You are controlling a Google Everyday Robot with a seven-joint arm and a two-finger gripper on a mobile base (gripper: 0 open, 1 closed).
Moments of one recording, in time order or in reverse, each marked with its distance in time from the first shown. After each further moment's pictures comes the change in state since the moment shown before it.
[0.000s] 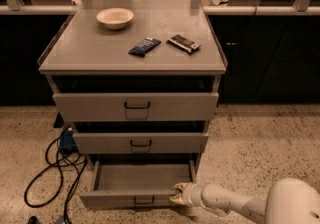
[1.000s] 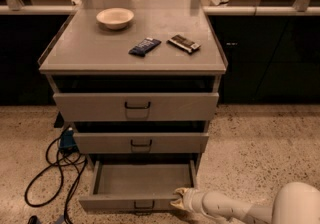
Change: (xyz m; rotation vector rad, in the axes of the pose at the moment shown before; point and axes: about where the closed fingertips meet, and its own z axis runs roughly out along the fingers) arm 0.007 0.018 -0.010 0.025 0.012 0.015
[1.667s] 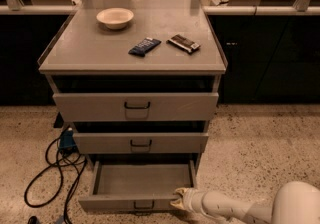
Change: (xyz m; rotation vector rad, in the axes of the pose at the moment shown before) arm -0.002 0.000 -0.002 0.000 0.000 0.000
